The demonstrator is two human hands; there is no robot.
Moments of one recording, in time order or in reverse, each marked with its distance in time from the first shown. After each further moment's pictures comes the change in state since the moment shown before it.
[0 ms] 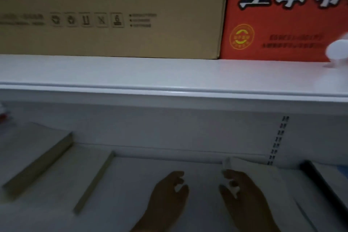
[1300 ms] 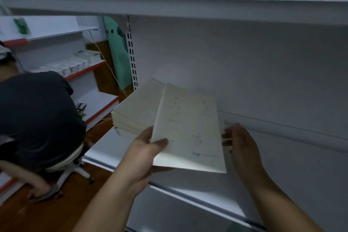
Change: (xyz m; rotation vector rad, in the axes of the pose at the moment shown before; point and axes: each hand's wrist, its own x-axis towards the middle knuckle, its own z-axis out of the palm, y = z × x) left_hand -0.085 -0.164 -0.316 -0.866 0.196 -0.332; right_hand -0.055 -0.252 0.231 0.459 -0.302 0.163
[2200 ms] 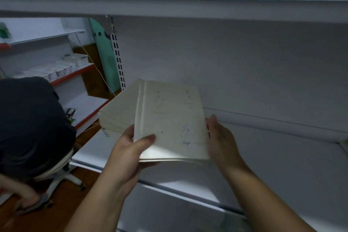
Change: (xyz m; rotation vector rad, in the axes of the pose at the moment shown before) left_hand -0.001 -0.007 0.003 -0.054 0.047 0.117; right_hand -0.011 -0.018 0.007 0.053 -0.087 -0.055
